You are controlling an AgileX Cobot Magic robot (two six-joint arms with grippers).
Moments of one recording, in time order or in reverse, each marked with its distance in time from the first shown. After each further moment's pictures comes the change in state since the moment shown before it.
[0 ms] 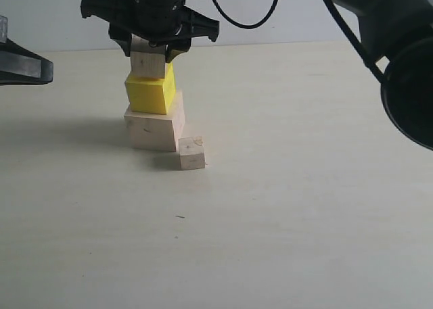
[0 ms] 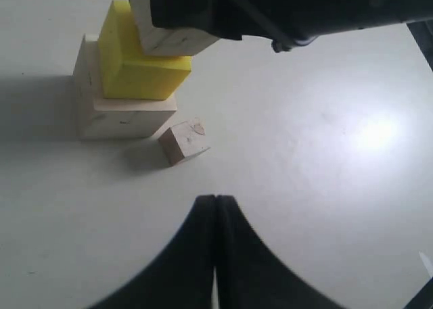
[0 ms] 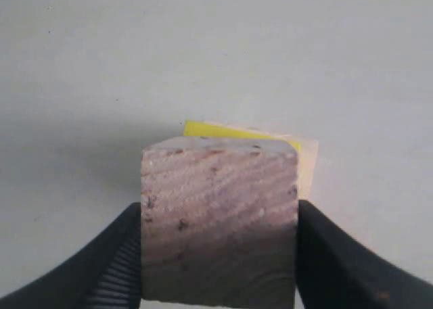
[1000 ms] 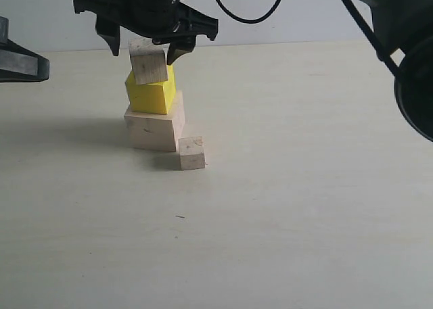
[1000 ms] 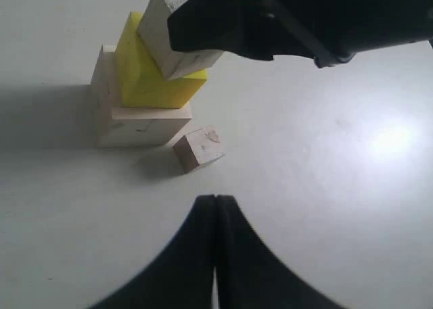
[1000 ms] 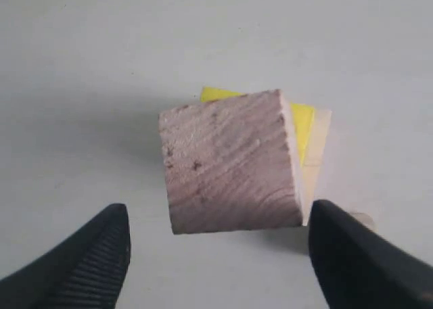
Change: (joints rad) left arm 0.000 0.000 0.000 0.020 -0.033 0.000; right arm 0.000 -0.026 0.000 0.067 0.042 -0.028
